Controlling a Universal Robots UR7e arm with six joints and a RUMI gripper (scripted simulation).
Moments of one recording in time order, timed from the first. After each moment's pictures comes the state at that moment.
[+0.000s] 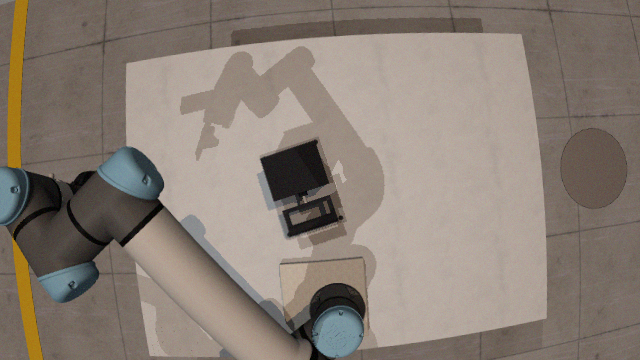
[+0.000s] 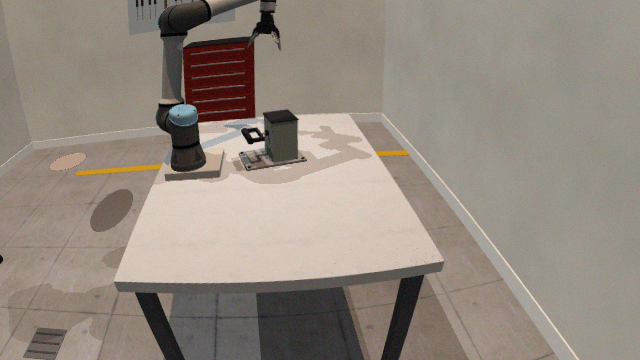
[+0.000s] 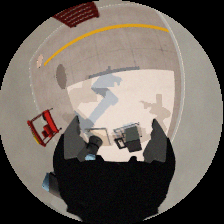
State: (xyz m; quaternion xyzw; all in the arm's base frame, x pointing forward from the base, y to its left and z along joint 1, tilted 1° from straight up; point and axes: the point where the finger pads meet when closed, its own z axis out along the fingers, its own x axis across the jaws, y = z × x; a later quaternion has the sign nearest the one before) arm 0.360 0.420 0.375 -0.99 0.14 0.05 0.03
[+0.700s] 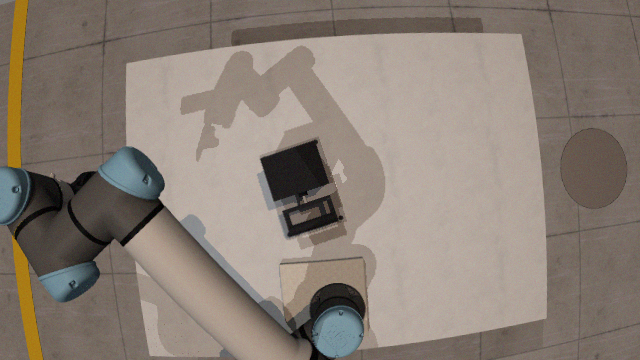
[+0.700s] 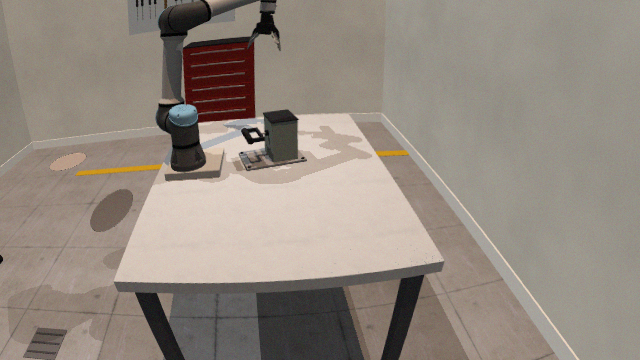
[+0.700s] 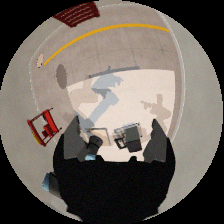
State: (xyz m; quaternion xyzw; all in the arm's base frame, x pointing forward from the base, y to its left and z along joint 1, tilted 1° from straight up) arm 0.359 0.420 0.373 -0.99 0.14 0.05 0.03
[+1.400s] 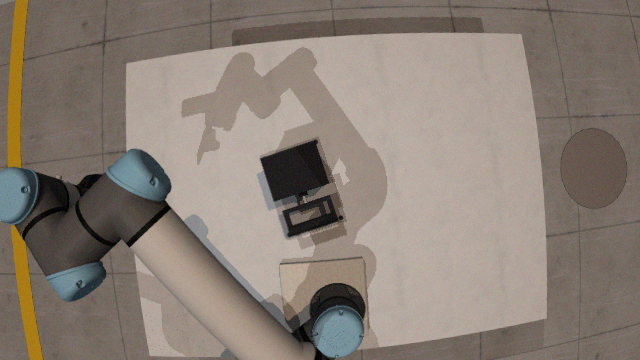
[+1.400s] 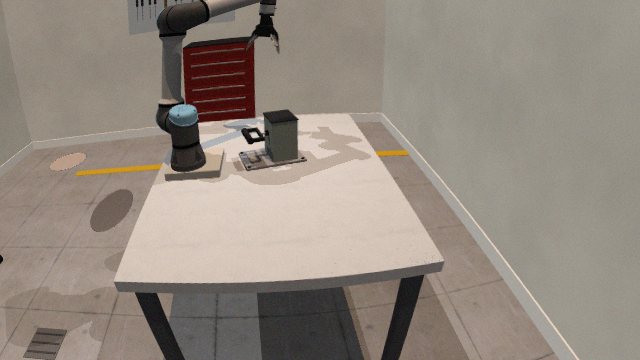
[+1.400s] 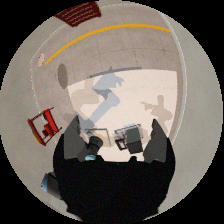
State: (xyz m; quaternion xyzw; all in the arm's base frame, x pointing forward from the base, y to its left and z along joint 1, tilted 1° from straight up) arm 0.354 0.418 0.362 -0.99 0.14 0.06 0.04
